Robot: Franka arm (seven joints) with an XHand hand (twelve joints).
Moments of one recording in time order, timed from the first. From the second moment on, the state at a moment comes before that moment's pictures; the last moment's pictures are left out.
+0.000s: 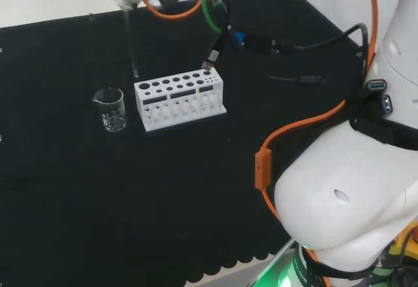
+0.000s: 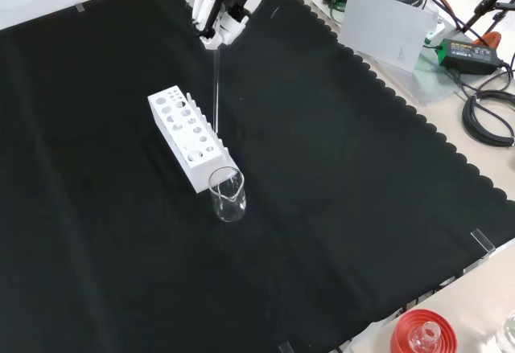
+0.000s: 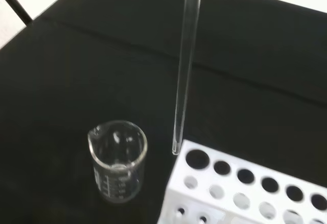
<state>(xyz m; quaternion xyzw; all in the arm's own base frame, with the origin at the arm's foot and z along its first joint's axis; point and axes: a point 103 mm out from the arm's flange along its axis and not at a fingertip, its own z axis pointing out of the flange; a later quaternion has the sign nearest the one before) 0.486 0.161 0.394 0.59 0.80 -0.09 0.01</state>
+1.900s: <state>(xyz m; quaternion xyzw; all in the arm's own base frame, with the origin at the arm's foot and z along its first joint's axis) 0.506 0.231 0.354 0.52 0.85 -0.09 -0.03</state>
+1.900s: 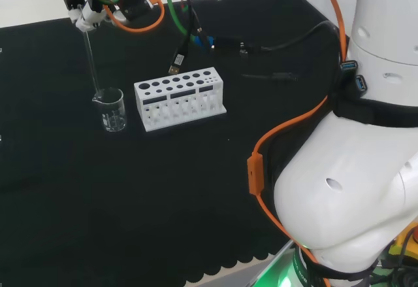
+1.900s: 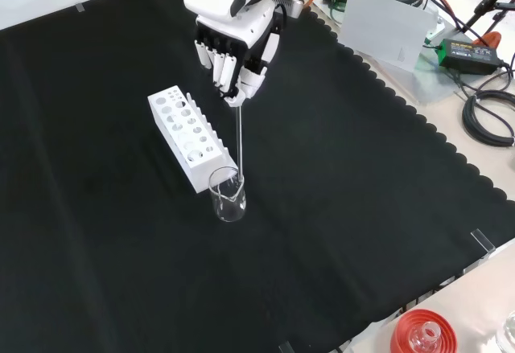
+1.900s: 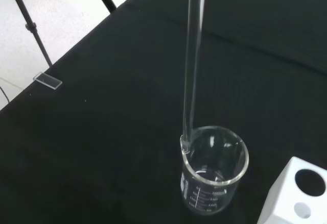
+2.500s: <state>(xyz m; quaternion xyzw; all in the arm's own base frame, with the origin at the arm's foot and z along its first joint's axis) 0.523 0.216 0.344 0.52 0.85 -0.09 -0.05</state>
